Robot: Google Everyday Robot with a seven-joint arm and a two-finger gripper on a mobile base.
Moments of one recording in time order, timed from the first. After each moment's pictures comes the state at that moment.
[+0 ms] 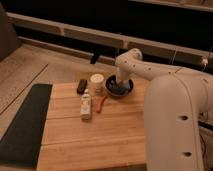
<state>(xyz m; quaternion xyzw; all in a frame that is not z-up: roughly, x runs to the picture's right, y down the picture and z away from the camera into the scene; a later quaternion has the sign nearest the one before) 0.131 -0.036 0.944 -0.15 0.11 0.66 0.73</state>
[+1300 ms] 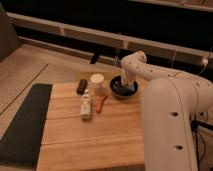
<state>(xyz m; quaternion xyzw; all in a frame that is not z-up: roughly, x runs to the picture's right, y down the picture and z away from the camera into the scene) 0.147 -0.033 0.955 -0.15 0.12 0.66 0.73</state>
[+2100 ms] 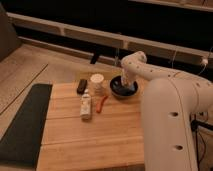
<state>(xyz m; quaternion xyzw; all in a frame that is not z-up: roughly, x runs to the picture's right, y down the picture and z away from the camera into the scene) 0.147 -0.033 0.955 -0.15 0.12 0.66 0.73</state>
